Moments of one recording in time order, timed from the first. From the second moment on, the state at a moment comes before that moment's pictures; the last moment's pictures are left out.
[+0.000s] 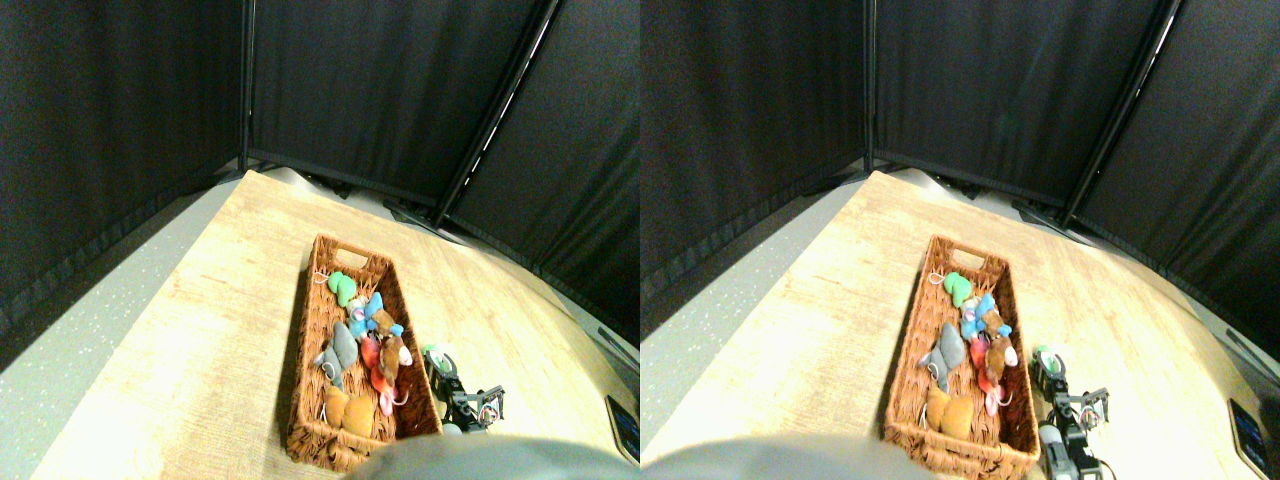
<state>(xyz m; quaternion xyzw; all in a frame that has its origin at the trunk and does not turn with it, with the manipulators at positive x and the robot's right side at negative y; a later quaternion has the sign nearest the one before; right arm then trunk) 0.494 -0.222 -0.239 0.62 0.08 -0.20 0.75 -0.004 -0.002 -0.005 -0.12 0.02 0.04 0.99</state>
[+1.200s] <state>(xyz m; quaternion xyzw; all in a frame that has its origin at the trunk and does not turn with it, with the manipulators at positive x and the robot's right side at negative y) 0.530 -0.124 -0.101 0.49 0.12 0.05 0.86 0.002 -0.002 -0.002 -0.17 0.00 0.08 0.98</state>
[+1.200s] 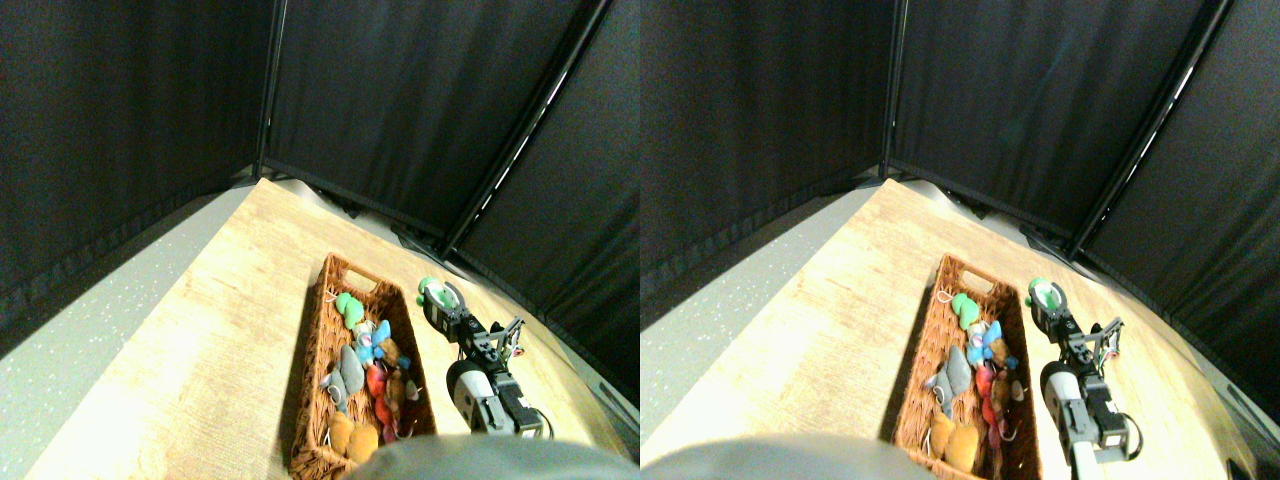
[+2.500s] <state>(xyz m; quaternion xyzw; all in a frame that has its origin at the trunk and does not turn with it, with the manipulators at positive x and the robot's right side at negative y) 0.538 -0.126 -0.113 0.51 0.10 0.00 0.85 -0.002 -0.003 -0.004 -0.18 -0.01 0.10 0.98</state>
